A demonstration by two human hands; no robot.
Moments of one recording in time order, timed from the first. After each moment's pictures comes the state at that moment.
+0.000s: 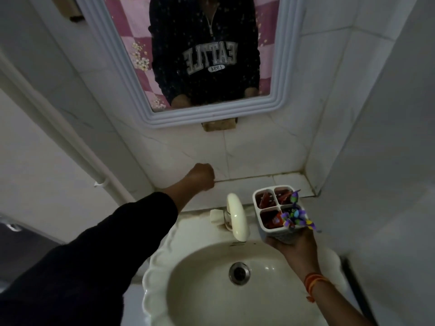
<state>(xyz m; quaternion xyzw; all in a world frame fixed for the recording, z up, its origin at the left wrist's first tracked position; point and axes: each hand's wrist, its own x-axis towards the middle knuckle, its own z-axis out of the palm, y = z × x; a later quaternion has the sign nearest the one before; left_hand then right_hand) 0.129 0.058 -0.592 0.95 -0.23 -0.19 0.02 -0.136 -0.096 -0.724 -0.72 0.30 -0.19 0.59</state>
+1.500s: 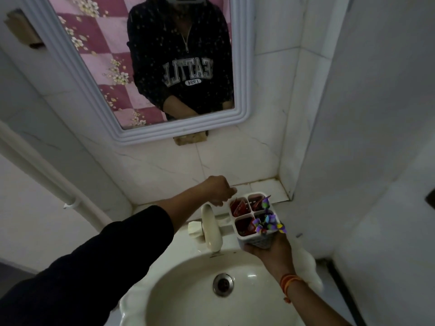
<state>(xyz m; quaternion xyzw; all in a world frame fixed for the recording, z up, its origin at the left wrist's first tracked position) 0.056 -0.019 -0.559 0.90 -0.24 -0.31 0.17 -0.135 -0.103 -0.738 -0.70 0.32 -0.17 0.61</state>
